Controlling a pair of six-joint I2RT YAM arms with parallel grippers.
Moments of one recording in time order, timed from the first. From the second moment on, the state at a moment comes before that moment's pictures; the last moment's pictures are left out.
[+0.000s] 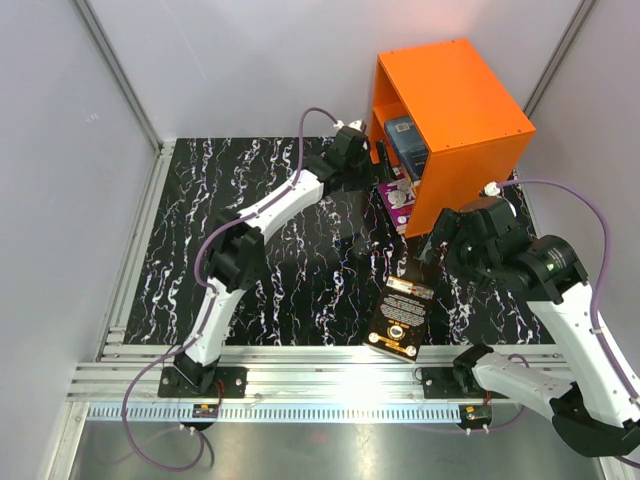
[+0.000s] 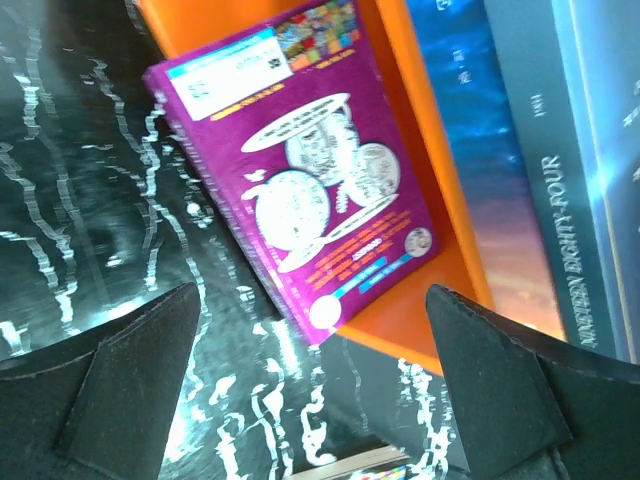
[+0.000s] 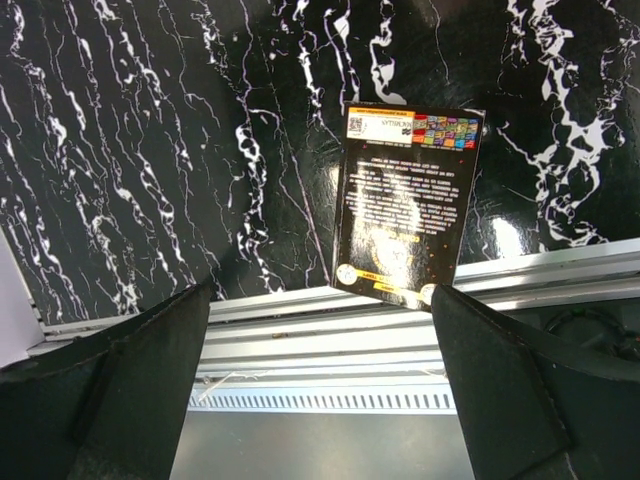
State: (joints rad) left arm -0.67 2.31 2.15 -0.43 0.10 -0.74; right arm 0.55 0.98 1.43 -1.34 0.20 0.90
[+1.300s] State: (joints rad) left arm -0.71 2.56 2.32 -0.49 0.09 -0.81; right arm 0.55 0.94 1.41 -1.34 0.22 0.95
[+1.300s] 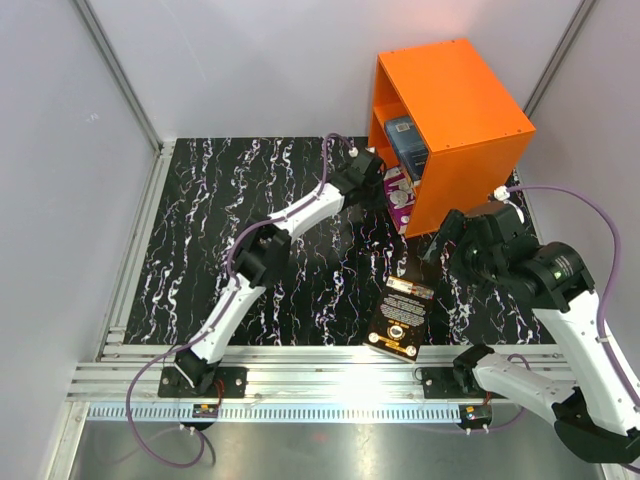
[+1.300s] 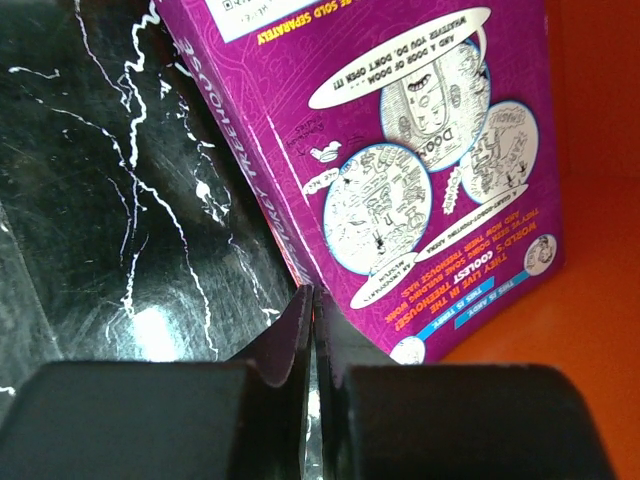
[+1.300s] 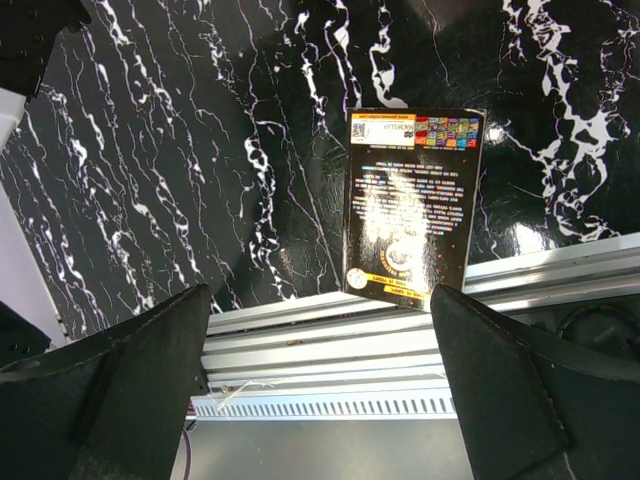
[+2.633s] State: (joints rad) left arm -0.83 1.88 1.25 -0.31 0.40 -0.64; right arm 0.34 1.25 0.74 -1.05 -0.11 0.88
